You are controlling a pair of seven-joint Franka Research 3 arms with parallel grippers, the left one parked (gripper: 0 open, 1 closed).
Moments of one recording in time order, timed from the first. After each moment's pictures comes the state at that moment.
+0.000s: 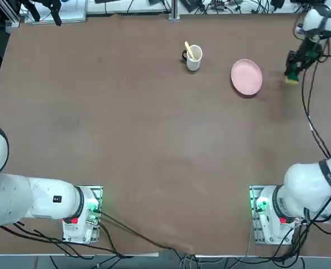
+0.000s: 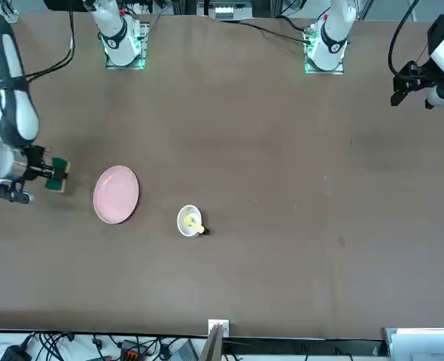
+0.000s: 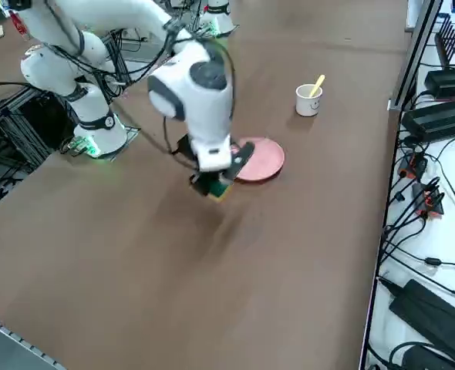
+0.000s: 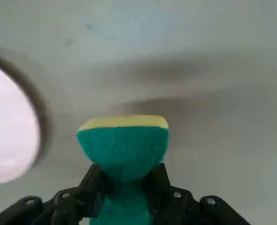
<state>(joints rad) -0.53 0.40 0.21 -1.89 -0.09 2.06 -0.14</state>
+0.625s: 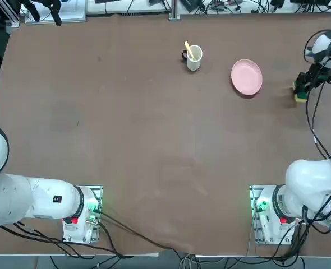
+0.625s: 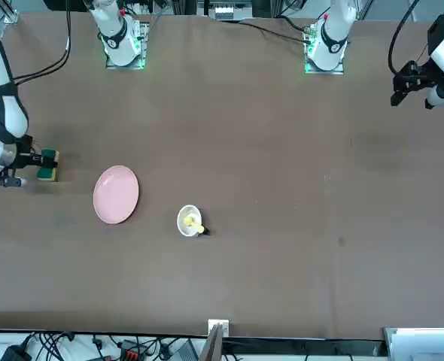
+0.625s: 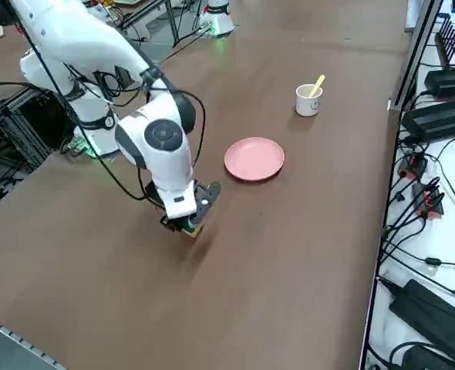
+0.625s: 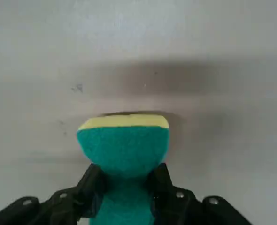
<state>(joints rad) -0.67 0.49 0.21 -1.99 -0.15 2.25 -0.29</state>
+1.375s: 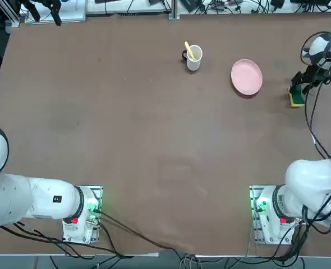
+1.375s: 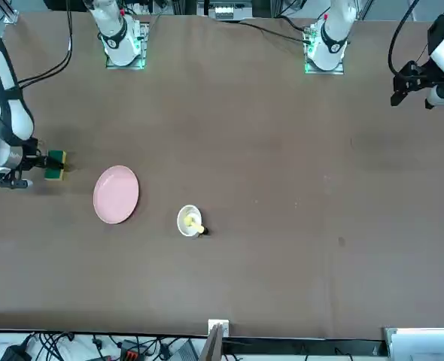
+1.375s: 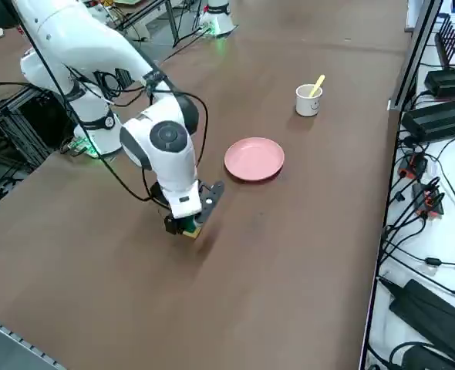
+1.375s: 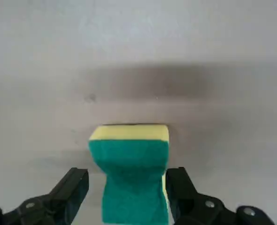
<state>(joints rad) -0.66 0.47 0.24 -1.98 -0.15 2.24 -0.29</state>
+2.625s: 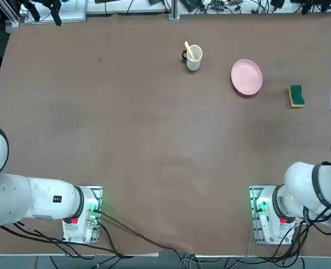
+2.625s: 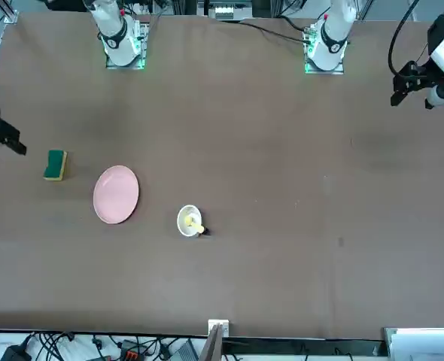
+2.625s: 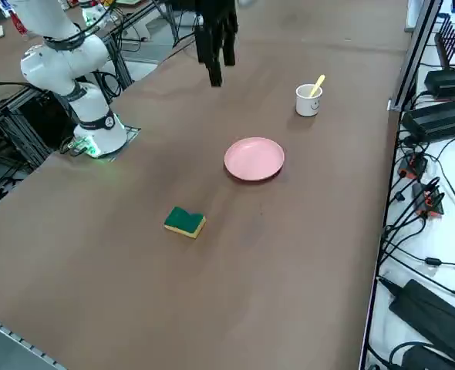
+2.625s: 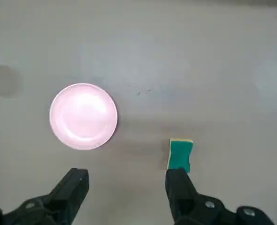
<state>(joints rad) -0.56 0.10 0.47 -1.53 -0.08 1.65 -0.15</state>
